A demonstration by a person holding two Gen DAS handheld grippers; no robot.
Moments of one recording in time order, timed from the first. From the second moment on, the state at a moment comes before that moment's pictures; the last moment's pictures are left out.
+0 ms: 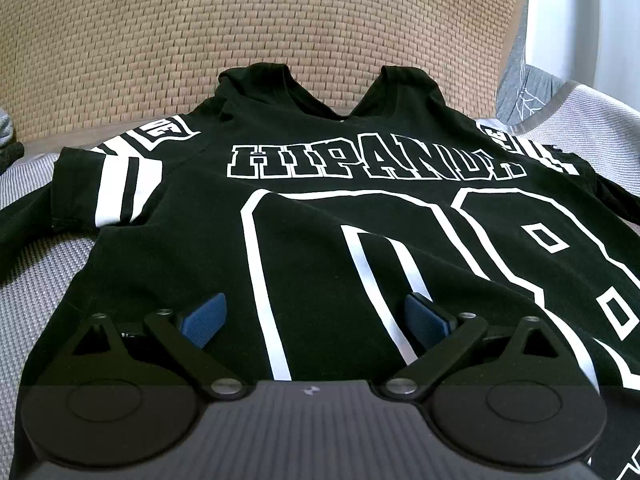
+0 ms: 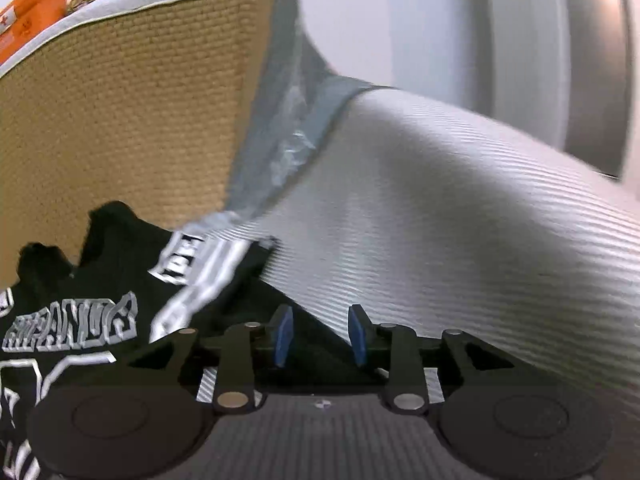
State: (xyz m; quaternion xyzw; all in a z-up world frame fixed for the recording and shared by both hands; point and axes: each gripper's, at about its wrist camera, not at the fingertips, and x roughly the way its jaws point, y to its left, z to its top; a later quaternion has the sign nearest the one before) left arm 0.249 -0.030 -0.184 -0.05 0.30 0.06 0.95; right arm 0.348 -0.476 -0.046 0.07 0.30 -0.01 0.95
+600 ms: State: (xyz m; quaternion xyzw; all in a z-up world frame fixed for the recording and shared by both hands) left arm 0.250 -0.028 -0.183 -0.06 0.30 0.06 0.95; right arm 0.252 -0.486 -0.093 -0.08 0.35 -0.08 0.93
